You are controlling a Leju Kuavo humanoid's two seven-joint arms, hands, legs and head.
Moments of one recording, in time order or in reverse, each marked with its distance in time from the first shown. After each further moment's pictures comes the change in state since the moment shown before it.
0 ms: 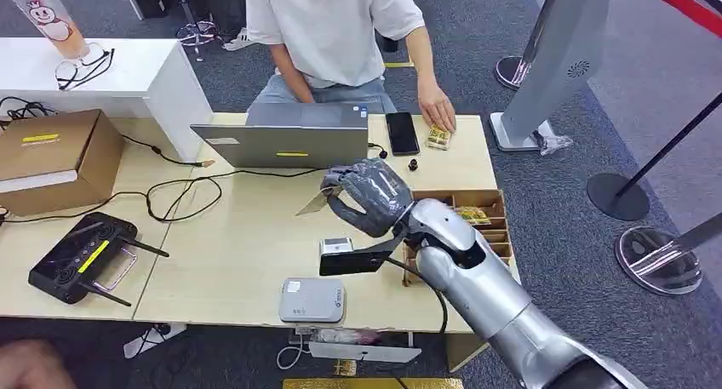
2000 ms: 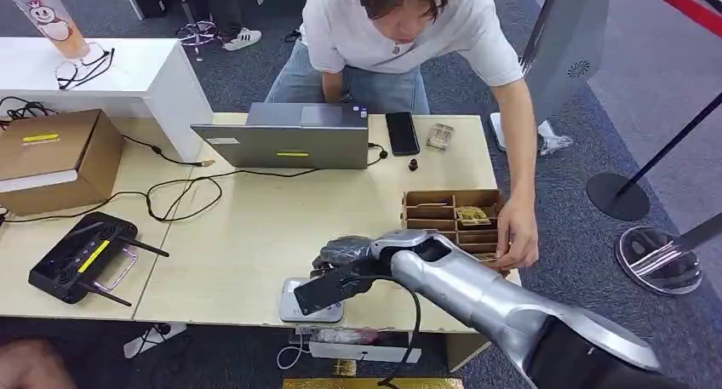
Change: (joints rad) left arm 0.010 -0.028 0.023 0.002 -0.015 0.015 -0.029; right arm -0.223 0.022 0.485 0.359 -0.411 0.436 0.222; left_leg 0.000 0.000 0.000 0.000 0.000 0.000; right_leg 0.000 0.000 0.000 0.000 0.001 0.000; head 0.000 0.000
